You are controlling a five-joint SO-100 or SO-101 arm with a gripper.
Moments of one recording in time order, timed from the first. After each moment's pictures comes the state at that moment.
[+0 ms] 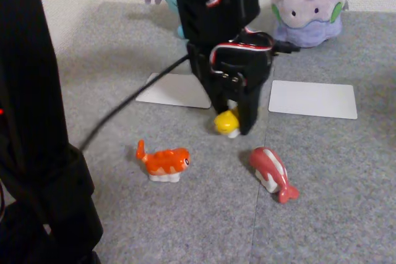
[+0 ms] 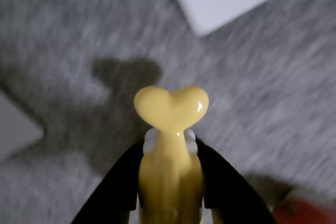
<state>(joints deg) 29.8 80.0 106.3 54.5 91.1</state>
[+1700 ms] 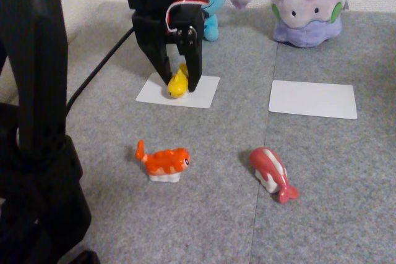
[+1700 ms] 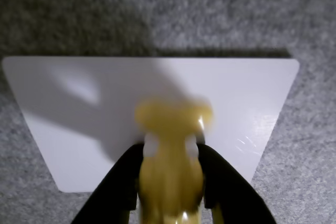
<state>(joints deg) 9.9 61.2 76.3 66.5 82.0</state>
